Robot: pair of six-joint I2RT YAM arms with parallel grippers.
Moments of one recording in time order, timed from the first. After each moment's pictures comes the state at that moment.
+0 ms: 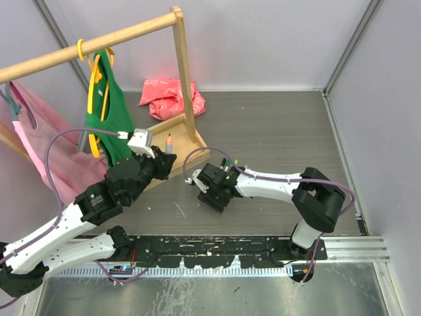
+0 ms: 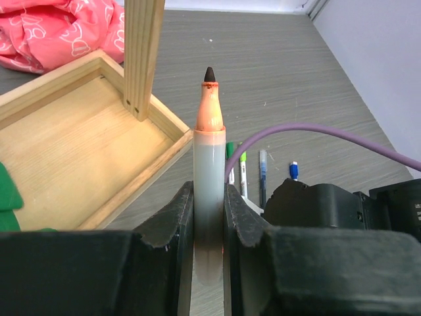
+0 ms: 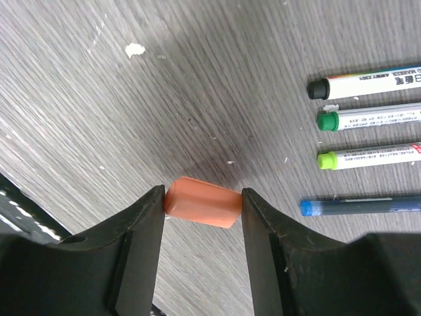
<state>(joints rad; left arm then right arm) -0.96 0.75 0.88 -0.34 -0.49 -0.43 1.02 1.64 0.99 -0.57 0.02 -0.09</state>
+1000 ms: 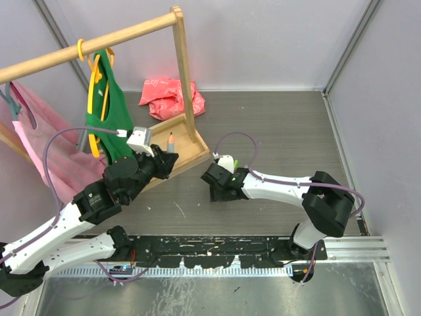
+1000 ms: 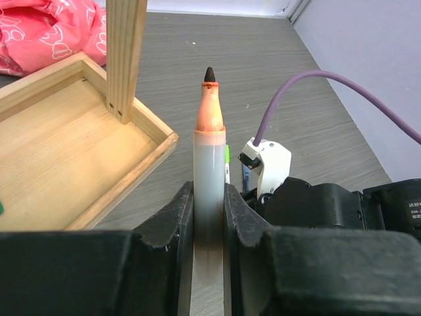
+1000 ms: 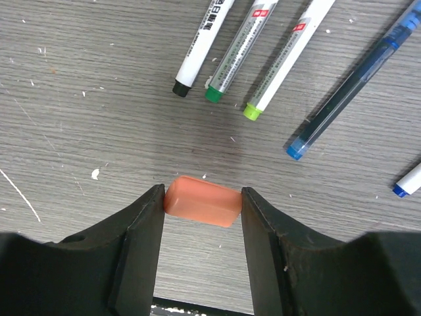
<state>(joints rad) -0.96 0.76 0.92 -0.34 -0.45 -0.46 1.02 1.56 0.96 -0.55 0.32 0.86</state>
